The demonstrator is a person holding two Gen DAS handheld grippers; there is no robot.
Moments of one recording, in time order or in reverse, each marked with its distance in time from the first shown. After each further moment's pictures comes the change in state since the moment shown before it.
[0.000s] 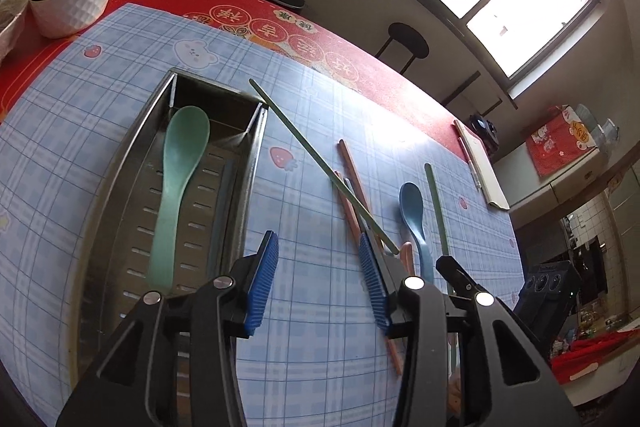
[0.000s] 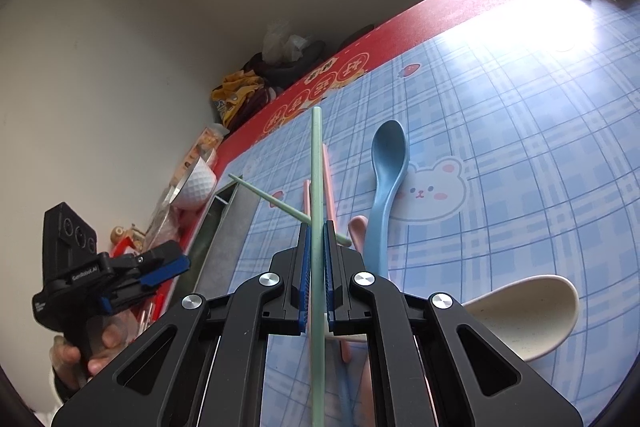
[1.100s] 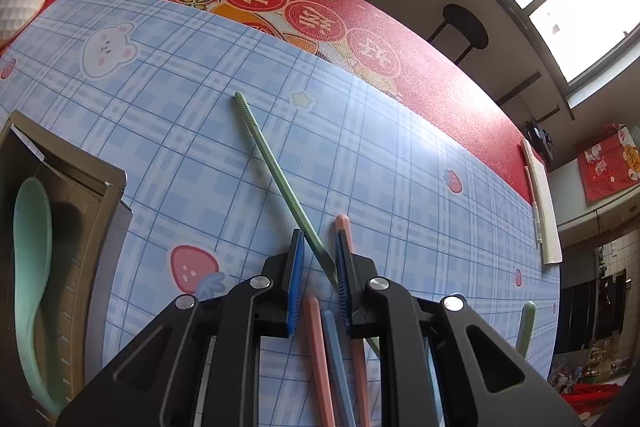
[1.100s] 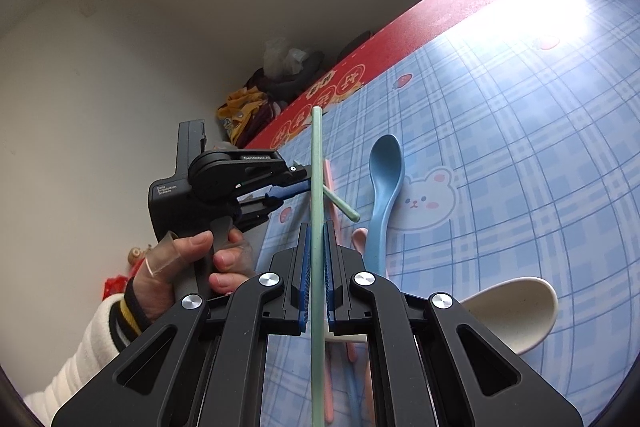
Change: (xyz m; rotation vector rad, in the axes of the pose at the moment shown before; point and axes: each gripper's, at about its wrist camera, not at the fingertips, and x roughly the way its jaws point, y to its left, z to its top) left arm 0.145 -0.034 0.074 -0.086 0.089 0.168; right arm -0.028 -0.014 0.007 0.073 -0.030 0.048
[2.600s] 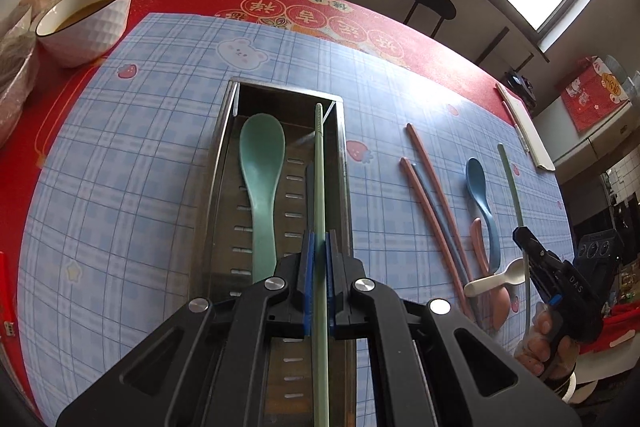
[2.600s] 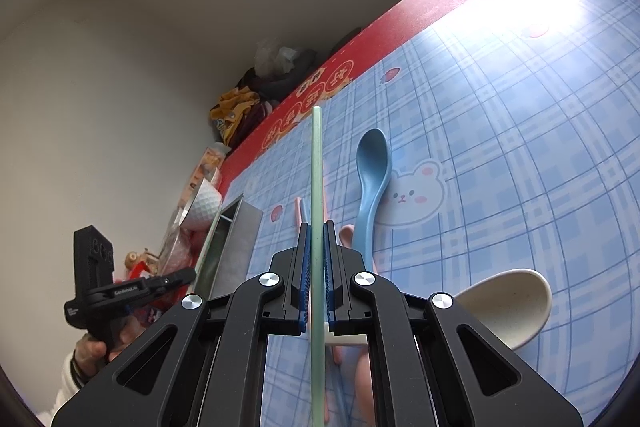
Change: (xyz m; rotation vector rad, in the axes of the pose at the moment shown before) left arm -0.135 0.105 -0.061 0.206 0.021 -0.001; right arm 0.009 -0.009 -0.002 0.023 0.014 -0.024
